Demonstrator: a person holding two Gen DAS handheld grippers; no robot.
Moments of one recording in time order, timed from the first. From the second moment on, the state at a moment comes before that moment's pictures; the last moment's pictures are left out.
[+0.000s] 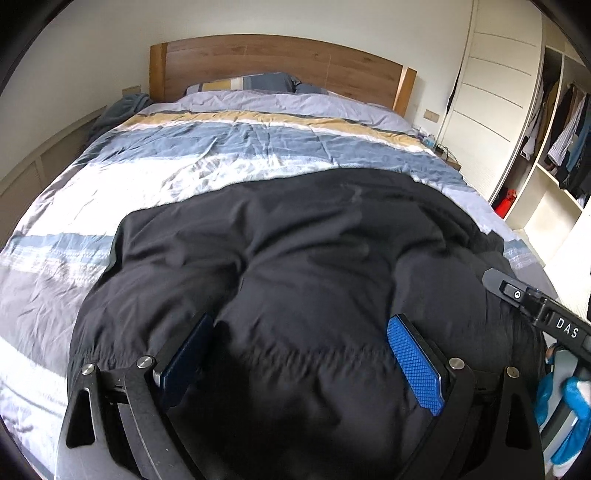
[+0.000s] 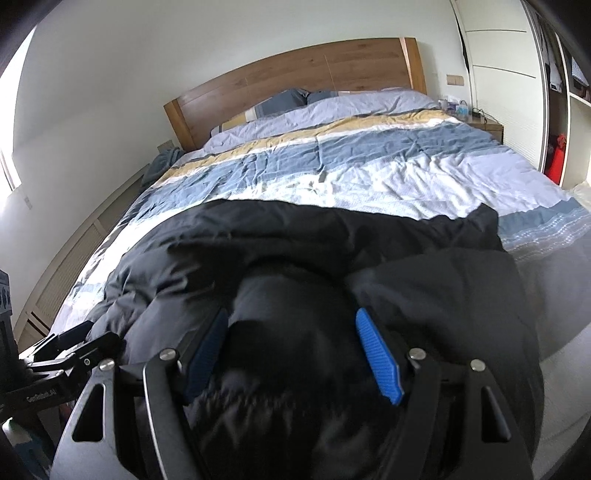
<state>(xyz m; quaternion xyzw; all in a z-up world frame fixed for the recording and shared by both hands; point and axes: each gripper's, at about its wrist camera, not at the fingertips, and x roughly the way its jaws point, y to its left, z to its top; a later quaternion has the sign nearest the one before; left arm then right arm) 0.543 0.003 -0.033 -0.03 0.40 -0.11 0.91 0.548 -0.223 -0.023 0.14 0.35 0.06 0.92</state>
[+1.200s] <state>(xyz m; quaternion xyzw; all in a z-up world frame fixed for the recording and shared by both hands) 0.244 0.037 0.088 -0.03 0.28 -0.05 0.96 0.254 -0.197 0.068 0.06 0.32 0.04 0.94</state>
